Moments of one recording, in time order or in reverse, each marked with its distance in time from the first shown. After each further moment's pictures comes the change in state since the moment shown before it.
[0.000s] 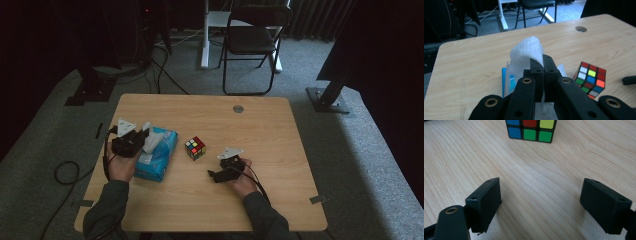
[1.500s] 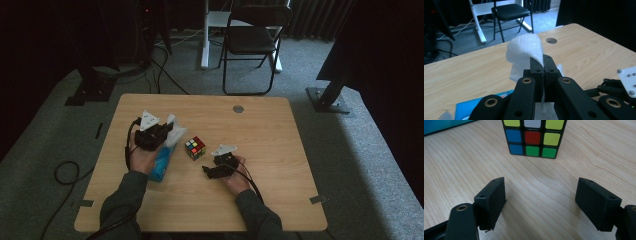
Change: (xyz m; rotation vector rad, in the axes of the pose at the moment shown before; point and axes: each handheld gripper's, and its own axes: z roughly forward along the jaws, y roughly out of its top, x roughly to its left) left arm -0.048 0.028 0.029 -0.053 -0.161 0.076; right arm 0.006 0.016 0.015 -0.015 -0.014 0.027
